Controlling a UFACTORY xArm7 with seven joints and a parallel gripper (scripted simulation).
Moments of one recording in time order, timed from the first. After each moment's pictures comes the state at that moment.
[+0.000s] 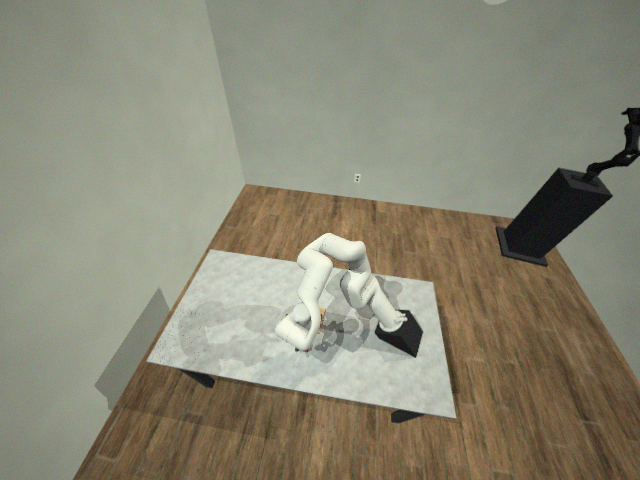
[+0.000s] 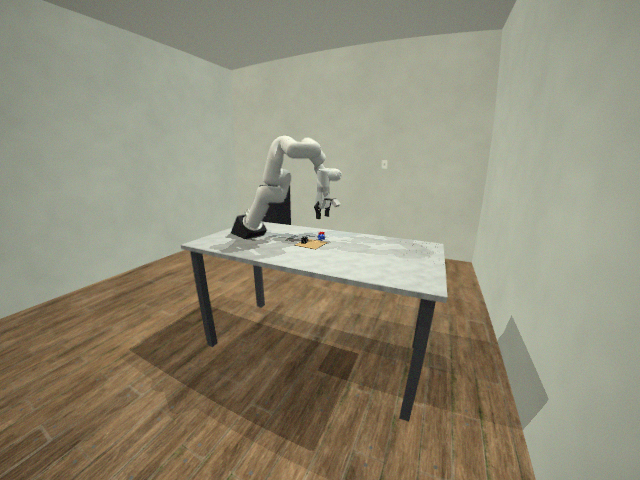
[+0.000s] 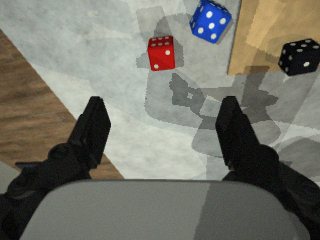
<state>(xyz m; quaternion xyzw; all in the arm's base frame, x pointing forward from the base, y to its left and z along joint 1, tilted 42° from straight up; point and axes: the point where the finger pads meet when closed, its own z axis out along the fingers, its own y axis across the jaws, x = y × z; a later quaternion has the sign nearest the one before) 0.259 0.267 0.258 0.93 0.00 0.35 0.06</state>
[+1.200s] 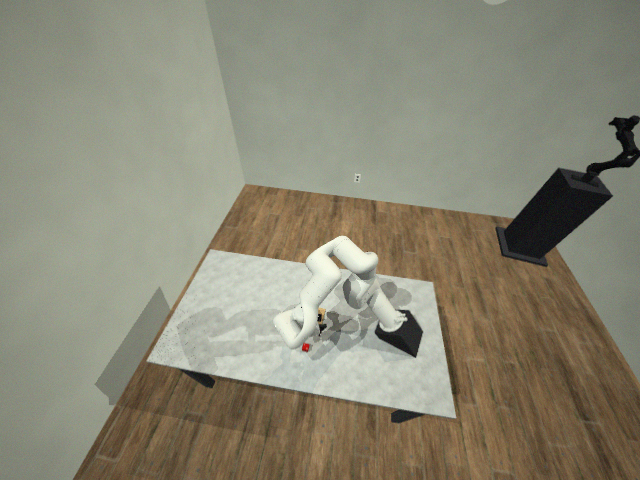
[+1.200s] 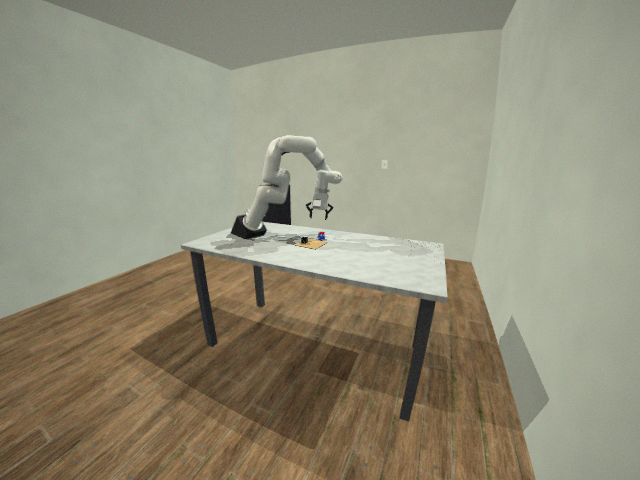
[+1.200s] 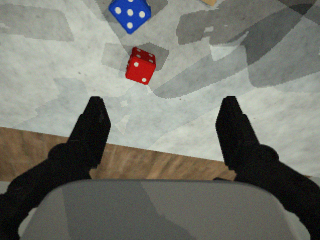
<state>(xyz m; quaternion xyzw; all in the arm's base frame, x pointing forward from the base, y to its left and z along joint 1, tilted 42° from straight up) 0.250 0.243 0.245 0.82 -0.46 0.33 -0.08</state>
